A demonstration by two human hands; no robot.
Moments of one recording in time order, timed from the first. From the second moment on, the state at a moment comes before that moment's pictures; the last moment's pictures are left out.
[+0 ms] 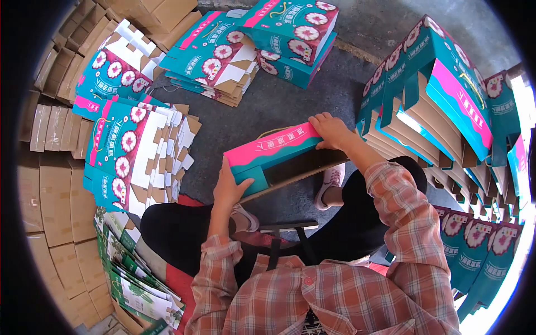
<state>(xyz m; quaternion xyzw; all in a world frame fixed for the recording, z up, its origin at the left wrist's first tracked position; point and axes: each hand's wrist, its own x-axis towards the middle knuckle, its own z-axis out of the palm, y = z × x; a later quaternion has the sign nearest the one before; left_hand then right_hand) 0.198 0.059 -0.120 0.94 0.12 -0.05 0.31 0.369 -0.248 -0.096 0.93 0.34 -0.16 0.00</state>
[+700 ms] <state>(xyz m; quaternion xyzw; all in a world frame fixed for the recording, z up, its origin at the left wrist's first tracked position) 0.211 0.057 -0.127 0.95 0.10 -0.11 0.28 0.353 -0.303 -0.060 0.90 0.21 -0.32 -0.23</state>
